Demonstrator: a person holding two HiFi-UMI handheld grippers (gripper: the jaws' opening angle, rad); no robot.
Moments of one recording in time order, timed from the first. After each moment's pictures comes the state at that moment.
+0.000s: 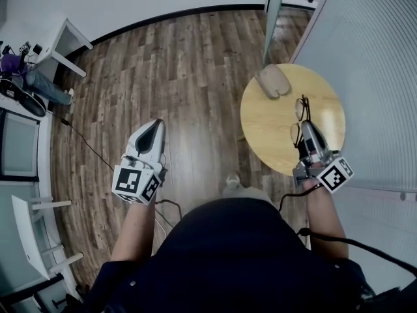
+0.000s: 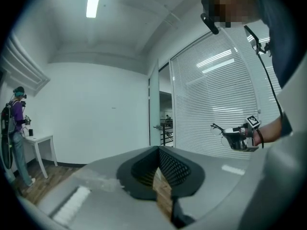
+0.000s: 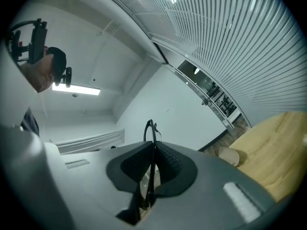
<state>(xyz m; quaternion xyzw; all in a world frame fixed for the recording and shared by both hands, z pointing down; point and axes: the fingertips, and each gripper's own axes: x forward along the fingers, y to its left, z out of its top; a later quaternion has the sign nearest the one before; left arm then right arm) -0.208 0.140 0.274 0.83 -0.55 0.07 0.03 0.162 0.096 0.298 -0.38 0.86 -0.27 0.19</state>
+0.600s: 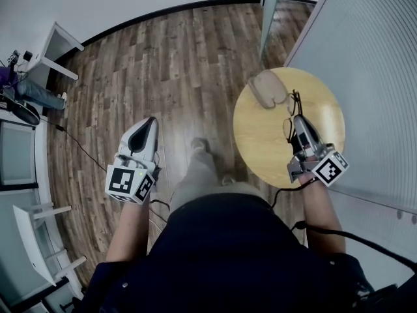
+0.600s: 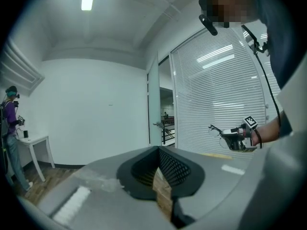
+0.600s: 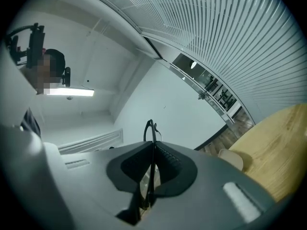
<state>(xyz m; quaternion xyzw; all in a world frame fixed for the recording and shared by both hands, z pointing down) -0.195 0.029 0.297 0.83 -0.55 0.09 0.04 0.166 -0.018 0.339 -0.37 0.86 -0.30 0.18</state>
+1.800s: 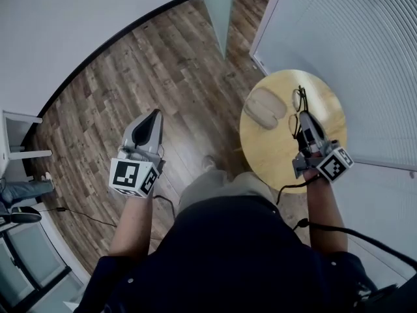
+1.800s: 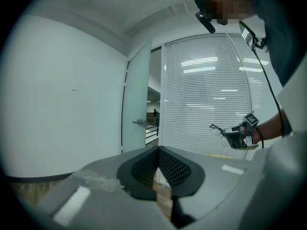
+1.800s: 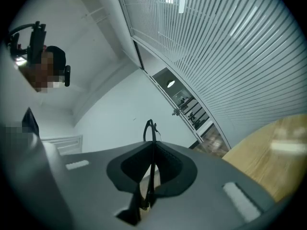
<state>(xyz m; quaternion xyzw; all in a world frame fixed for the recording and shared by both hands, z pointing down) -0.210 -0.270 0.331 0.93 -0.35 0.09 0.04 0.135 -0.151 0.351 -0.57 0.75 -0.26 0.19</state>
